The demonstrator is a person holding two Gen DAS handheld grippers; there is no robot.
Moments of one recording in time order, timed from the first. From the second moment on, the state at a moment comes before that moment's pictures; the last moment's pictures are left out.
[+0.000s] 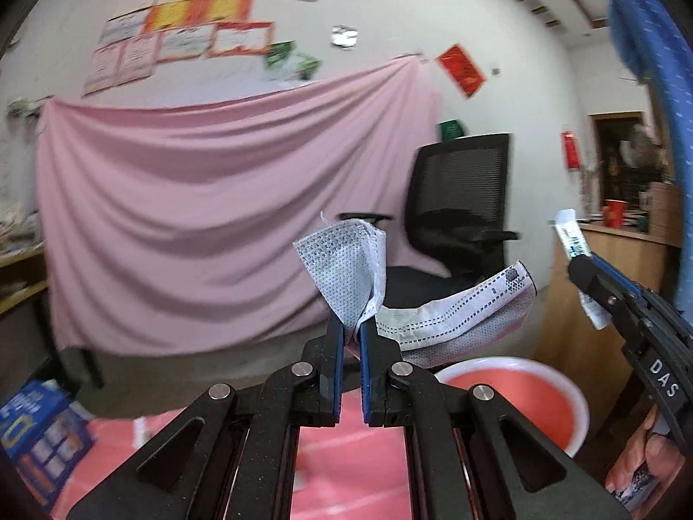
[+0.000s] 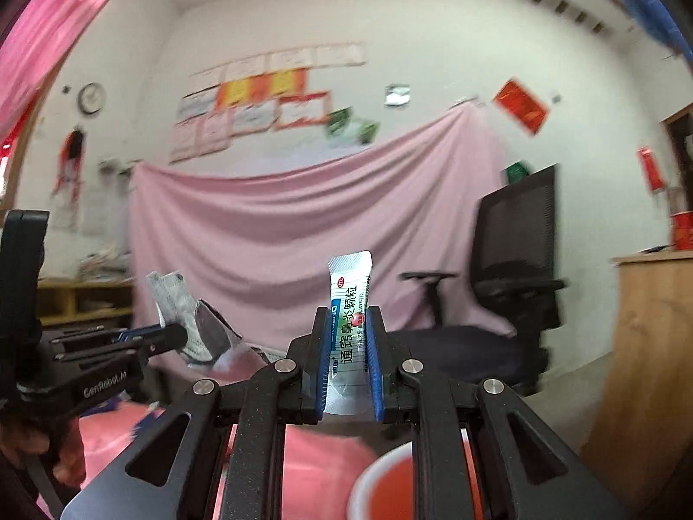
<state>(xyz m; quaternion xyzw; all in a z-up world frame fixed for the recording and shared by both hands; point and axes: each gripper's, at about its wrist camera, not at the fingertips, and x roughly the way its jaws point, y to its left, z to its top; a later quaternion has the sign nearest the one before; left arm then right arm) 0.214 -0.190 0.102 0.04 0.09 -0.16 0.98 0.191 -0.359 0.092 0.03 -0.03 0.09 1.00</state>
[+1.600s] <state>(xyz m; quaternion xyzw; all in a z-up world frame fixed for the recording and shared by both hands) 0.296 -0.224 0.049 -0.03 0.30 -0.16 0.94 0.252 -0.431 0.033 0.14 0.16 0.01 0.98</state>
